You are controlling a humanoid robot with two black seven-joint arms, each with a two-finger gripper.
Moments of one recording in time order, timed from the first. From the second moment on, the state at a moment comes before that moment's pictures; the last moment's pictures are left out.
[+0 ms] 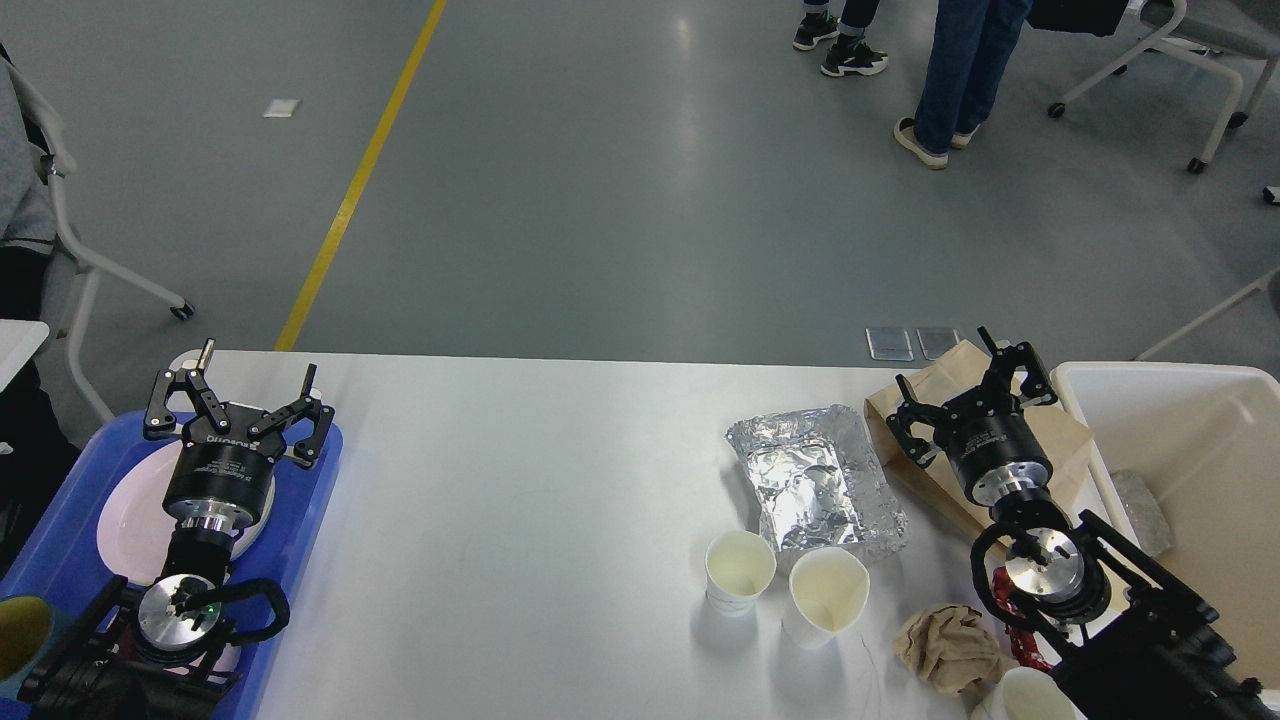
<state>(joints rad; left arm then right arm) -0.31 0.15 -1.45 -0.70 0.09 -0.59 -0.19 0.37 -0.24 1.01 0.88 -0.06 0.17 0.31</state>
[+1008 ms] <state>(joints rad) -0.31 0.15 -1.45 -0.70 0.09 -0.59 -0.19 1.75 -0.42 -1.14 0.94 -0.05 0.65 0.31</state>
